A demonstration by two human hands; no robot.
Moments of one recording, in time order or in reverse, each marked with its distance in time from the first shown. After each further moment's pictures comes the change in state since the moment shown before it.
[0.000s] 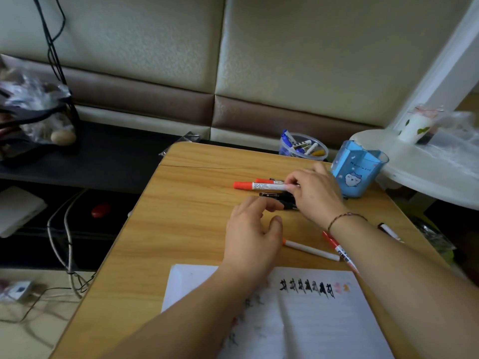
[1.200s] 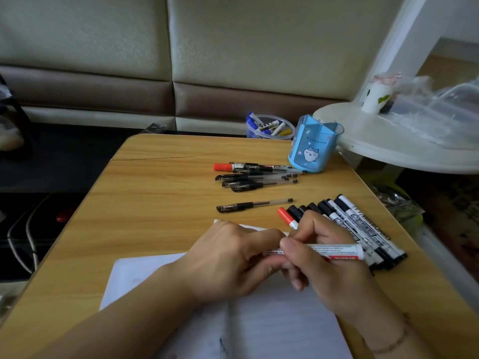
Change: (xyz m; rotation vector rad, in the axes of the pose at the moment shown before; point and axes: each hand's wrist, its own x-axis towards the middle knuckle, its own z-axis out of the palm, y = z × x) left_hand -0.020 0.023 0.002 0.174 -0.629 0.584; right_hand -0.163 0.021 -0.044 1.387 -0.085 -0.056
